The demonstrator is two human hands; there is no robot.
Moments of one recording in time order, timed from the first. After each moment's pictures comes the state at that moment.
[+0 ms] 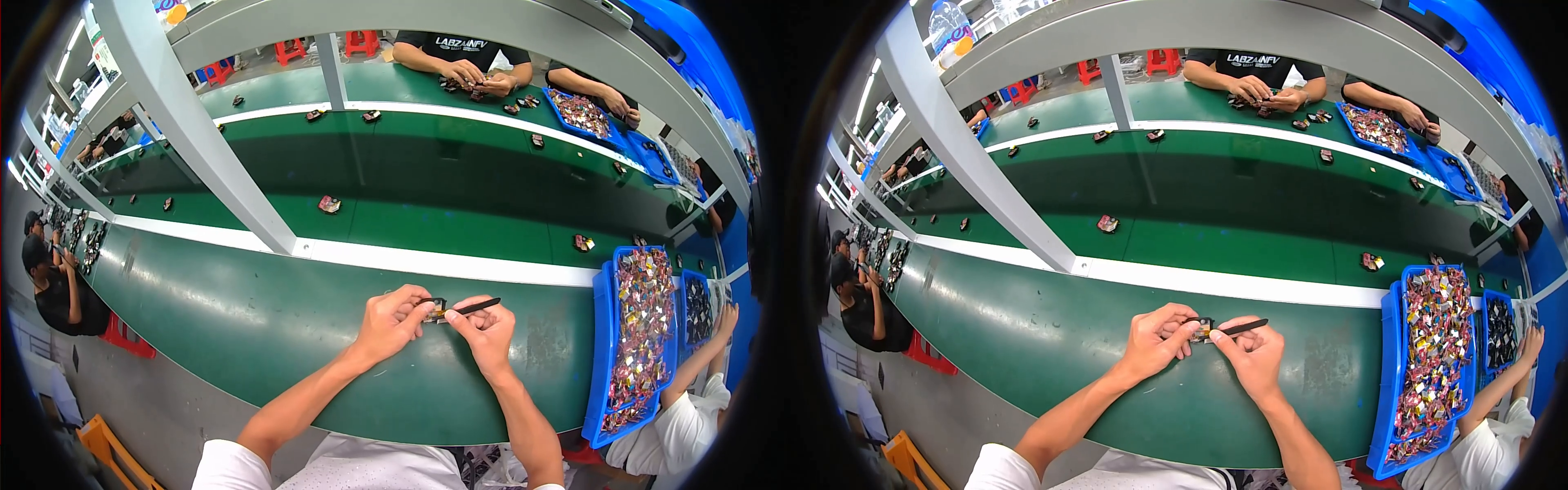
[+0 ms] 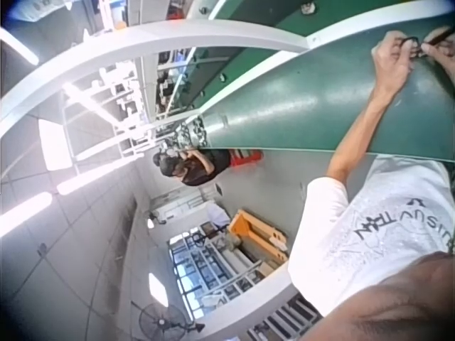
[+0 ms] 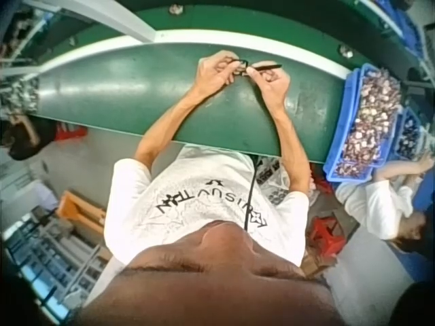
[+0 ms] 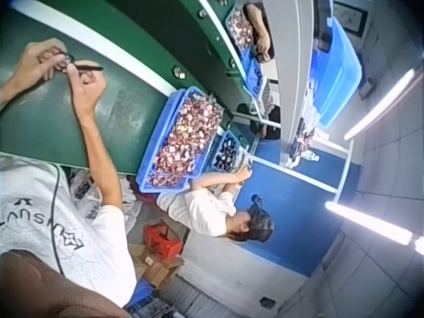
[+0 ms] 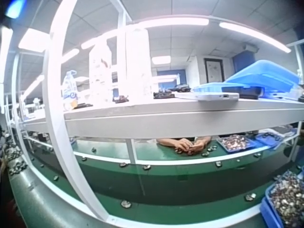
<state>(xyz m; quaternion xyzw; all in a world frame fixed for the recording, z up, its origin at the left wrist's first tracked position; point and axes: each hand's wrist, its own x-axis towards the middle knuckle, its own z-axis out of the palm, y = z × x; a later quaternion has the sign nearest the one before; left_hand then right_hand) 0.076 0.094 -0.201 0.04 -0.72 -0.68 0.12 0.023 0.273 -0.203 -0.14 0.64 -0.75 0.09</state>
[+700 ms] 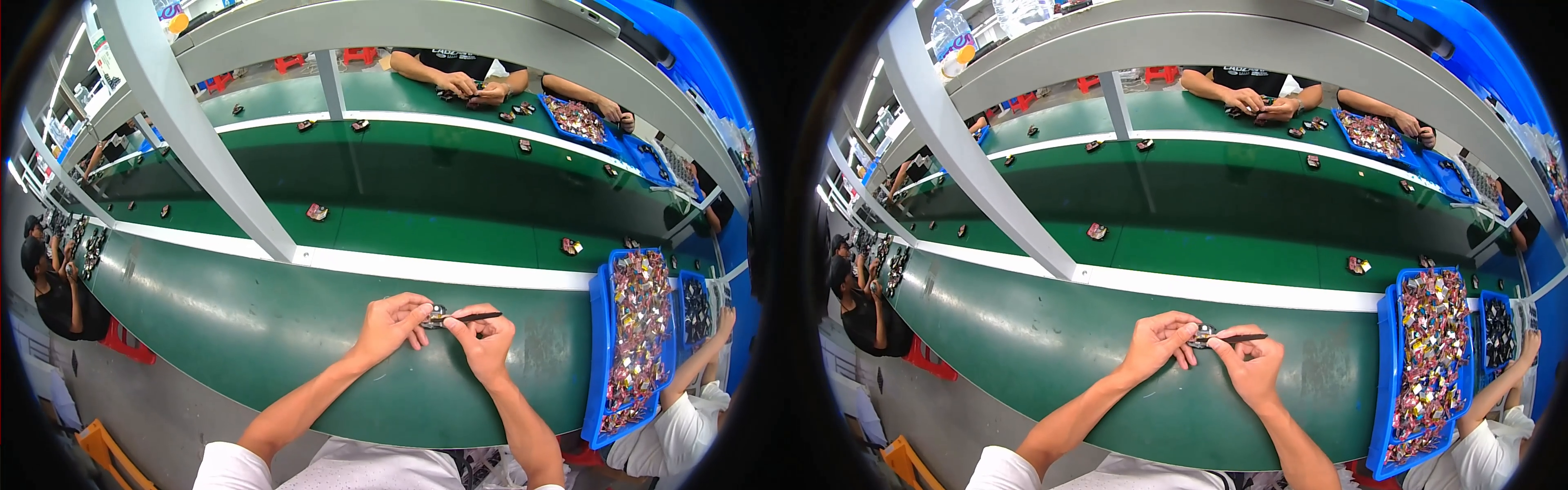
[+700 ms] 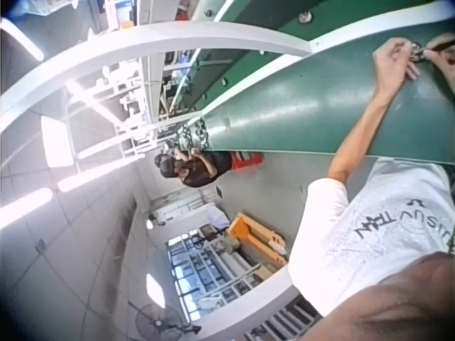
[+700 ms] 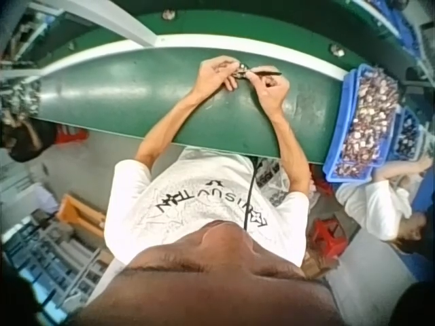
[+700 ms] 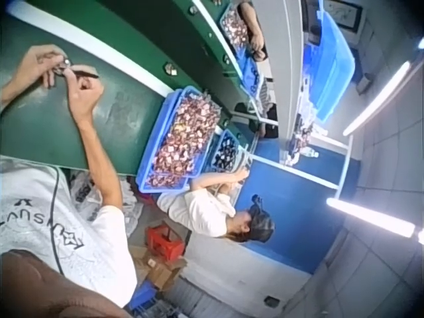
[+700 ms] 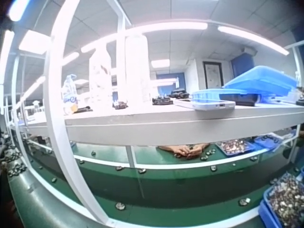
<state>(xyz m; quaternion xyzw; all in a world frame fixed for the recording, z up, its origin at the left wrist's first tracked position) 0.073 0.087 -0.207 0.06 -0.60 -0.80 -0.01 0.027 0.276 -0.200 -0.17 0.68 -0.71 0.03</state>
